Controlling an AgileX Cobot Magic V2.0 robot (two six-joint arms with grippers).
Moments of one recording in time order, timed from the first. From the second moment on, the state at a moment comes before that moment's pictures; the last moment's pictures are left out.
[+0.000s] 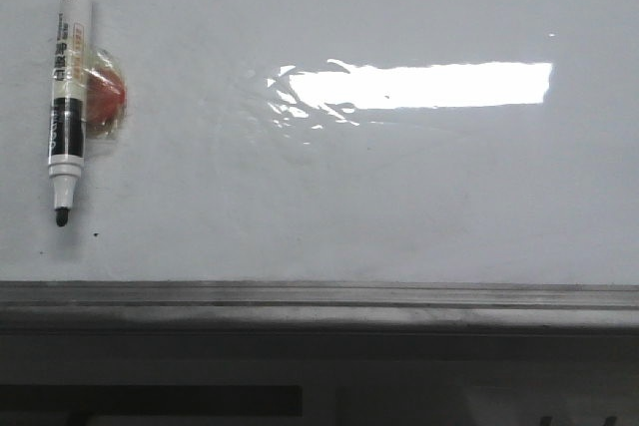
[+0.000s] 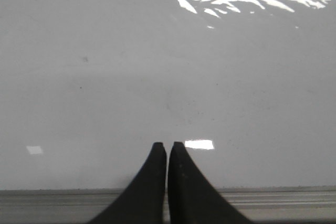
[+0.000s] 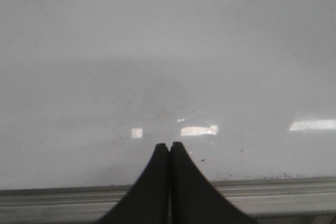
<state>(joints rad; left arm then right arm) -0.03 -0.01 0.01 0.01 0.31 -0.01 -0.07 -0.01 0.01 -0.08 0.33 0.05</state>
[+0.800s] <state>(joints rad) -0.03 -0.01 0.01 0.00 0.30 -0.01 -0.07 -0.01 0.01 -0.08 0.33 0.05</state>
